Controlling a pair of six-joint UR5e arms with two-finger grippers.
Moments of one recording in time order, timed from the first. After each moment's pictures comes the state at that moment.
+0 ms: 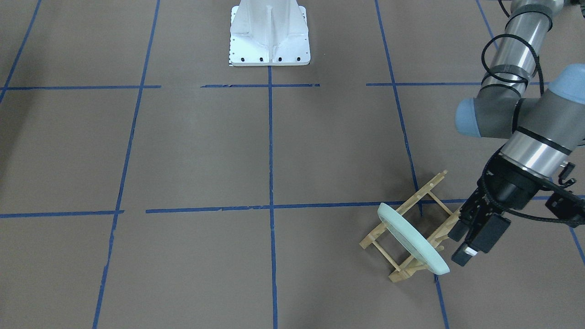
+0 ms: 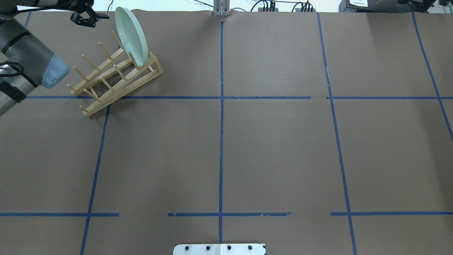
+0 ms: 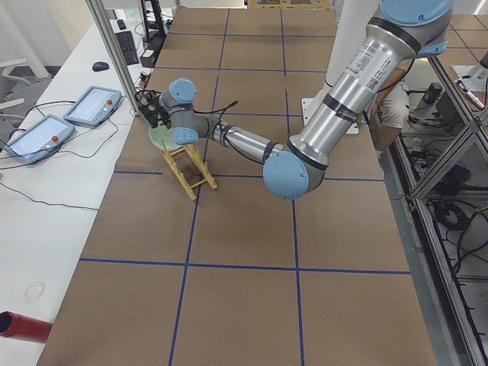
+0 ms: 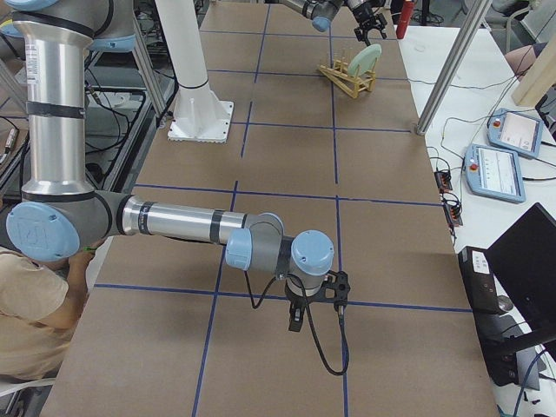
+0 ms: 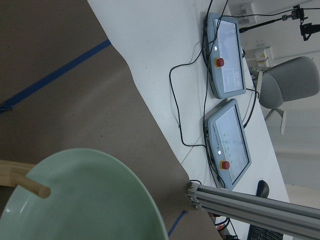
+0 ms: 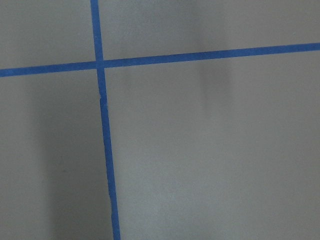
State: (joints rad) left arm -1.05 -2.19 -1.27 -2.63 -1.97 -2.06; right arm 1.62 -1.63 1.56 -1.62 2.32 -0.02
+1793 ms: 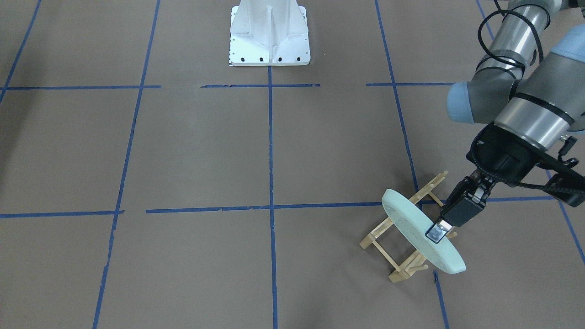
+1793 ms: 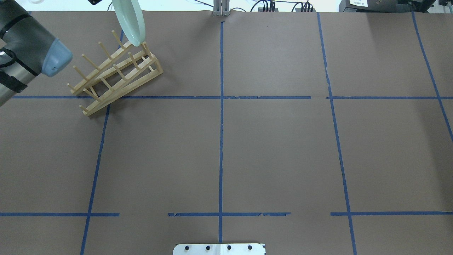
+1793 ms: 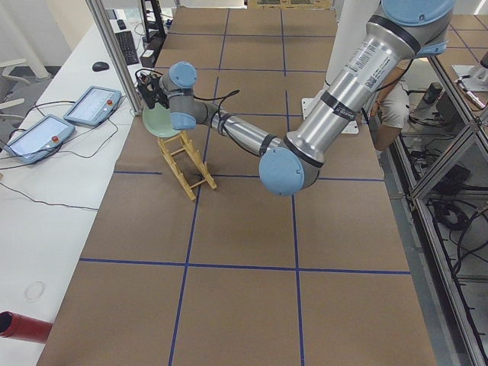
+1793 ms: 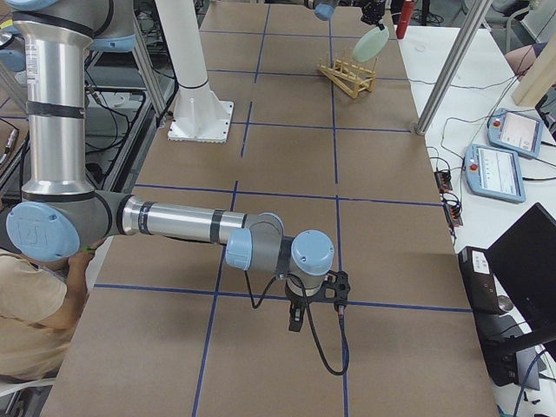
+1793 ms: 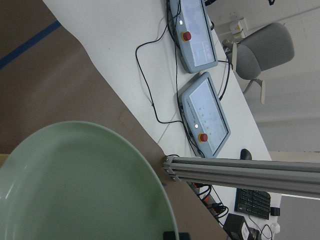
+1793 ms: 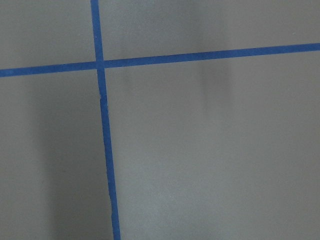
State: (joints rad) left arm -1.11 -2.20 -1.43 -2.59 -2.04 -2.05; right arm 1.62 -1.63 1.56 -1.62 2.32 -0.02
